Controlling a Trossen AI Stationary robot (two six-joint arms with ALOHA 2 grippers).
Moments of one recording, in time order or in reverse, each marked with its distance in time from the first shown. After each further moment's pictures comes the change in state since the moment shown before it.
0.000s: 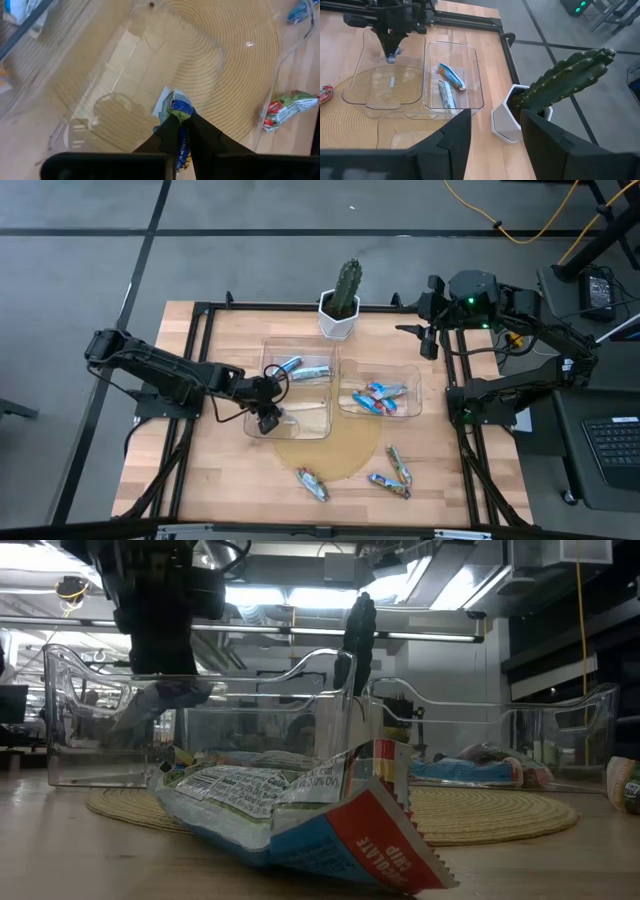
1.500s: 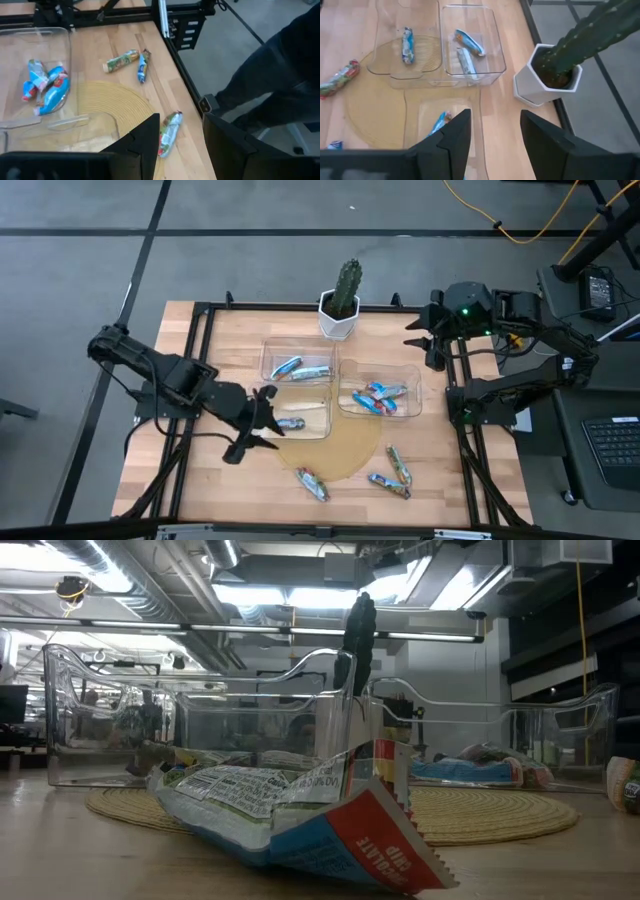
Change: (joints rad) left arm -0.286 0.015 0.607 -0.247 0.018 0.512; right arm 0.057 -0.001 0.000 -0.188 -0.002 0.145
